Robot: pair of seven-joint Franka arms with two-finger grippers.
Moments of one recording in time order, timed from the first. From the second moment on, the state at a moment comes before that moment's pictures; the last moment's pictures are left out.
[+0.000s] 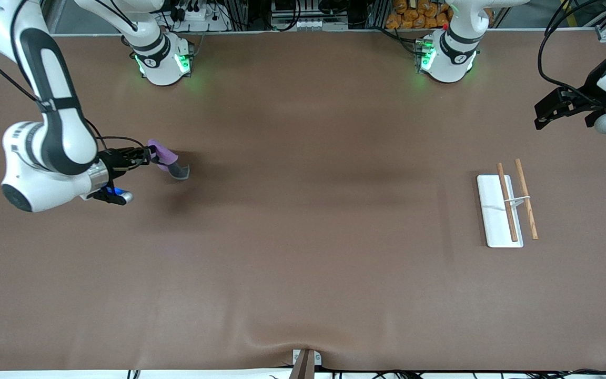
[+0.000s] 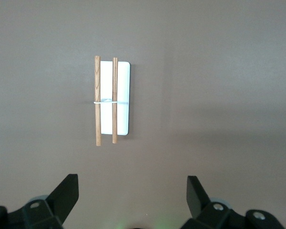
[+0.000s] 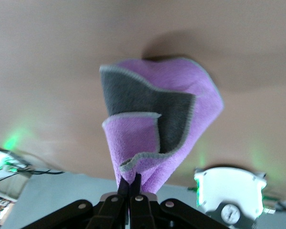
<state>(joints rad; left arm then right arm) 0.01 -0.06 -0.10 -1.58 0.04 1.52 -0.11 -0.02 0.34 0.01 -1.83 0.38 1.42 0.10</state>
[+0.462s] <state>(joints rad) 0.01 -0.06 -0.10 -1.58 0.04 1.52 -0.11 0.08 0.34 0.02 -1.65 0.57 1.32 0.44</state>
